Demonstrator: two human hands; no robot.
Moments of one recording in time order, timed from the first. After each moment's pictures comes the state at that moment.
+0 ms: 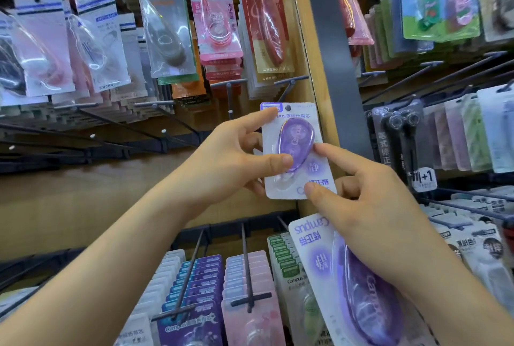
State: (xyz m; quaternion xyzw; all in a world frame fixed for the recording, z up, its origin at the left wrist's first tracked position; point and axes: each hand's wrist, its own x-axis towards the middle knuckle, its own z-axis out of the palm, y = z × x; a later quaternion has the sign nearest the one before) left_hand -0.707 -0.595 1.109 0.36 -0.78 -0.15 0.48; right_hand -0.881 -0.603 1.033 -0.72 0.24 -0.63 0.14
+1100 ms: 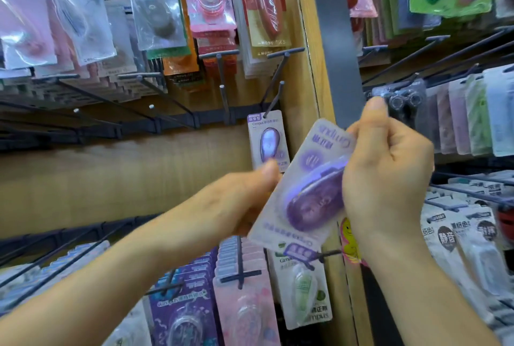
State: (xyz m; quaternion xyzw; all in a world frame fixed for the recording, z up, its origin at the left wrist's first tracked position) left_hand -0.697 -0.585 1.051 0.36 -0.81 -0.31 0.35; right_hand -0.863 -0.626 1.037 -0.48 0.20 -0.85 0.06
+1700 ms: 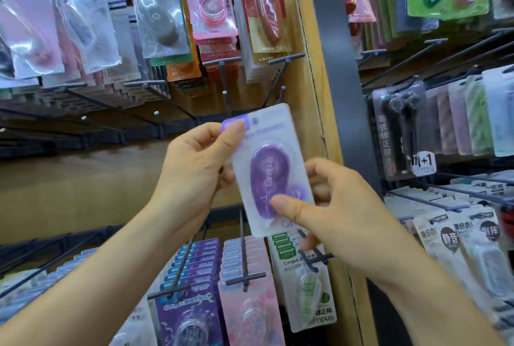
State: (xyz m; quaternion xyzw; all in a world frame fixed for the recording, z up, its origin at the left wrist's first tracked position) left_hand -0.696 -0.600 1.073 0.30 -0.64 -0.19 0.68; right_hand -0.866 -0.619 1.013 -0.73 0.21 -0.58 0.28
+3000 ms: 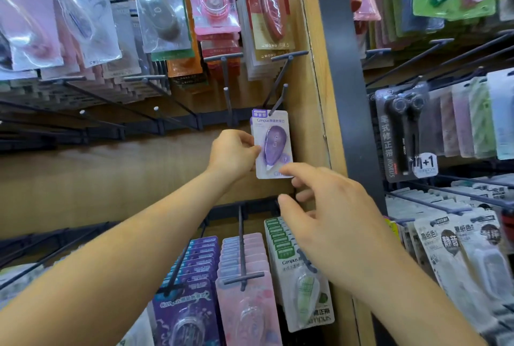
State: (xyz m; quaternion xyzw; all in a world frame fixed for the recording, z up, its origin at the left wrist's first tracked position) left_hand -0.691 -0.719 1.095 0.55 -0.63 0.02 0.55; right_hand -0.857 -0.609 1.012 -0.76 0.35 -0.54 -0.02
